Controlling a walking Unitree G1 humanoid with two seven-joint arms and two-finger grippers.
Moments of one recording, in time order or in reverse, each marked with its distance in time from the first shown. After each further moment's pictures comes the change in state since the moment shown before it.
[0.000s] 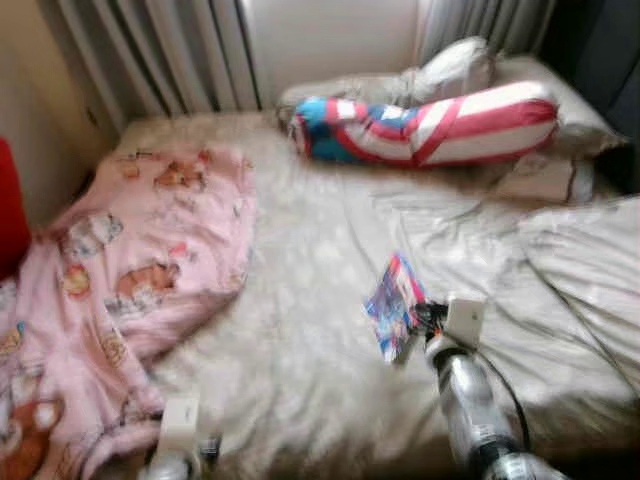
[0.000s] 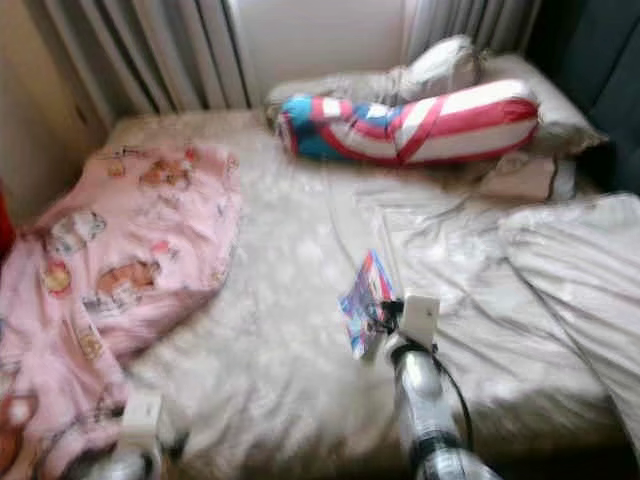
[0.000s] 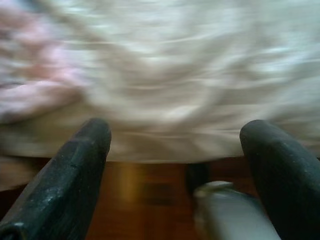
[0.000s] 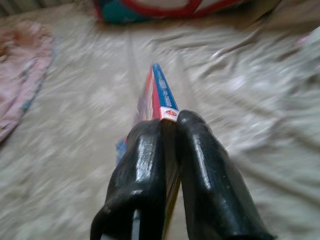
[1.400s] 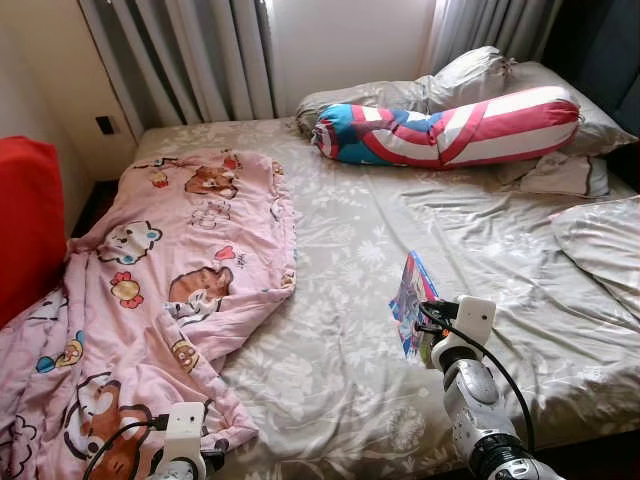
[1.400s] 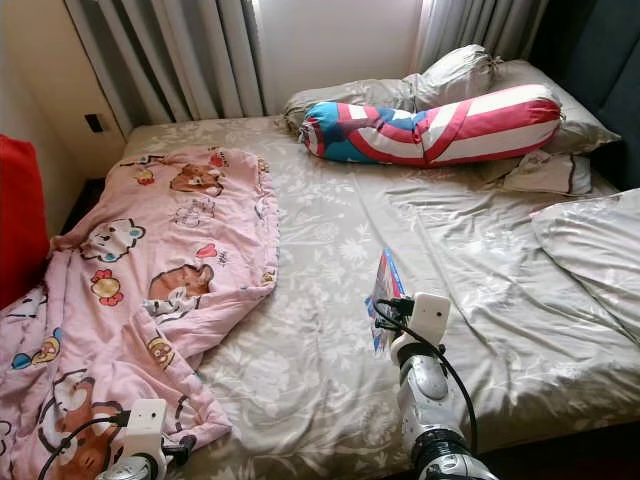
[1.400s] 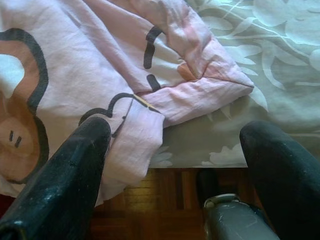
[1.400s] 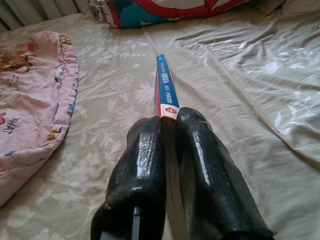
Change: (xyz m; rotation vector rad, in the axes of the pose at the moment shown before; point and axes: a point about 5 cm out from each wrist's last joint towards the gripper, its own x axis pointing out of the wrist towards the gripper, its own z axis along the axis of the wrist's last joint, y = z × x) left arm -0.002 0.015 -0.004 -0.008 0.011 0.037; right arm 0.001 0.000 0.004 0.035 -0.025 -0.026
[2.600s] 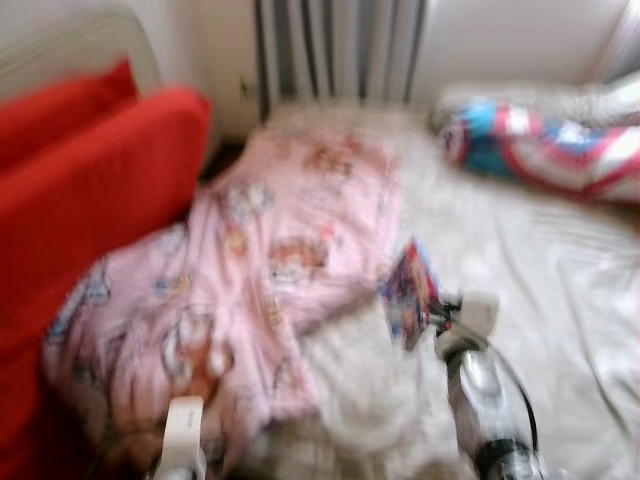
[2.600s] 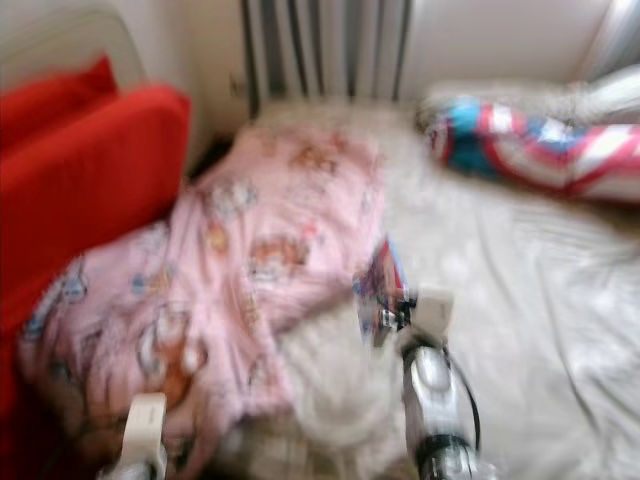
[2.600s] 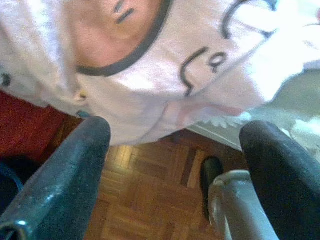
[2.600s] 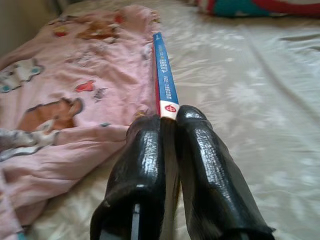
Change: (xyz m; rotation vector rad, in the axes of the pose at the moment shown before) left arm -0.001 0.005 -0.005 -0.025 0.015 0.016; right arm 0.001 -0.001 0.005 0.008 -0.021 -0.001
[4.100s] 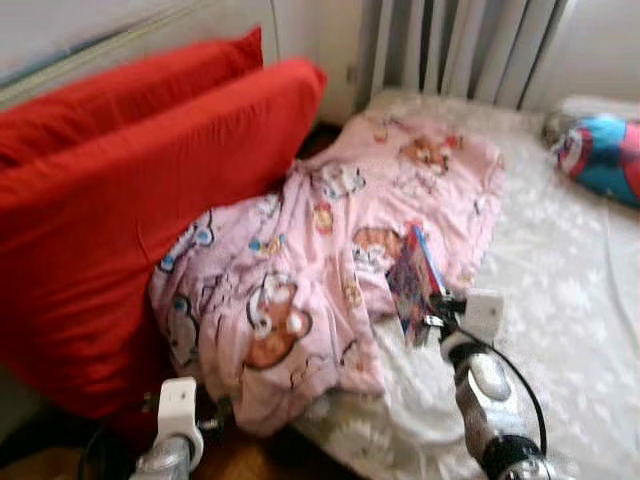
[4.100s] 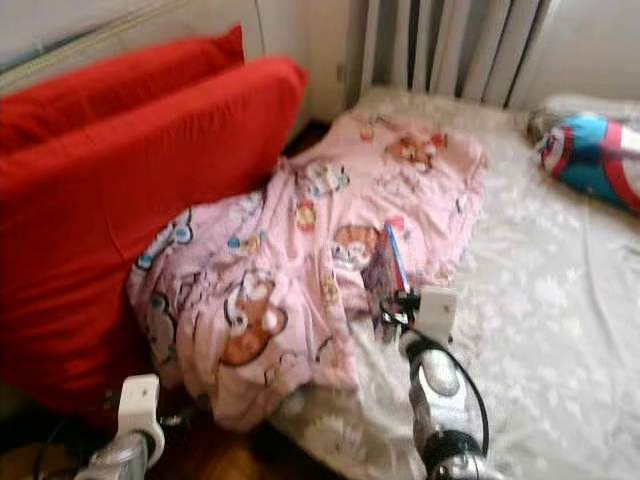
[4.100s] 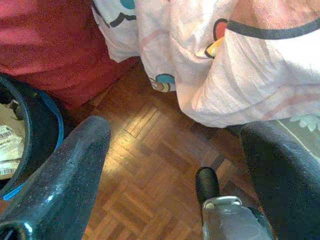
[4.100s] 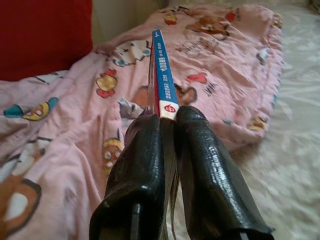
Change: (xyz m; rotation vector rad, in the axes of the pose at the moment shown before) left arm 0.005 0.002 0.033 -0.093 -0.095 -0.012; right arm 0.001 -0.002 0.011 -0.054 -0.054 0.087
